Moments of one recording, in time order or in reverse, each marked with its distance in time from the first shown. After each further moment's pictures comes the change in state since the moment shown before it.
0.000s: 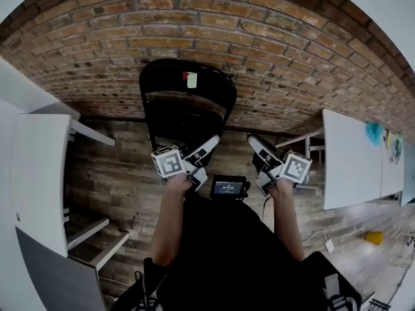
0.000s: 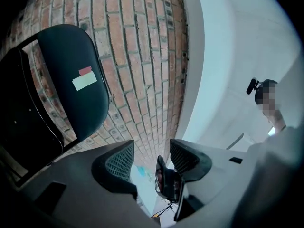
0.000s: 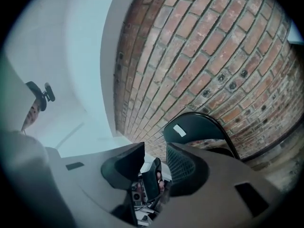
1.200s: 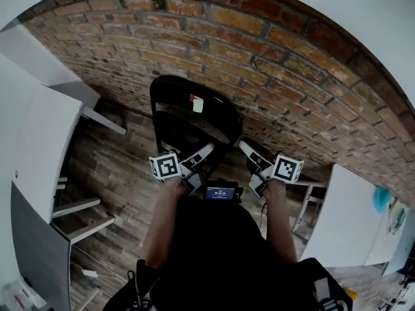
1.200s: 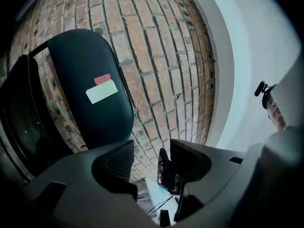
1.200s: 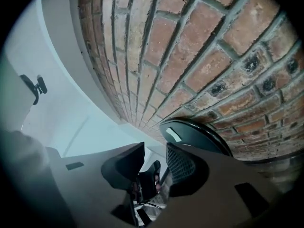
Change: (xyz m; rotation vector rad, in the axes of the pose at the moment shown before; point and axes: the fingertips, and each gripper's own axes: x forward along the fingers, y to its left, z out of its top) left arm 0.051 0.091 0.043 -0.049 -0.147 0.258; right arm 0.093 -0.092 0.068 0.059 0.283 0.139
